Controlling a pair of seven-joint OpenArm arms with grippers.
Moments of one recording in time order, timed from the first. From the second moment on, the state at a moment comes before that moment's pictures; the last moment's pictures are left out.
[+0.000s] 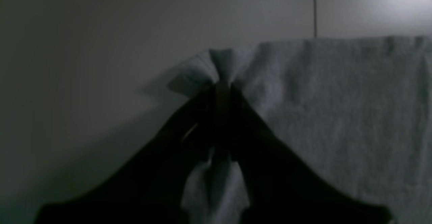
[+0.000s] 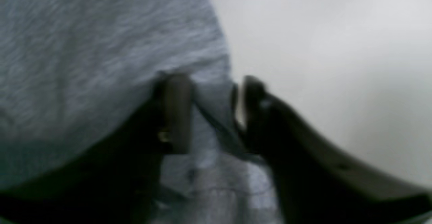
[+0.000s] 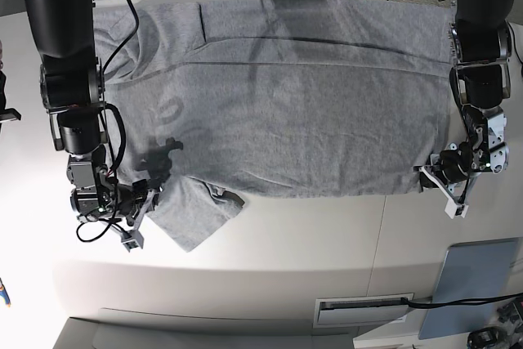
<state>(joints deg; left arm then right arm) -30.4 -24.9 -3.4 34.4 -21.9 -30.2 35.2 45.0 18.5 -16.9 25.4 9.1 25.5 -34.8</state>
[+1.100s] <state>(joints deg) 1.0 -25.8 -21.4 78.9 -35.2 -30.4 47.1 2.1 33.9 -1.1 95.5 11.8 15.1 -48.4</state>
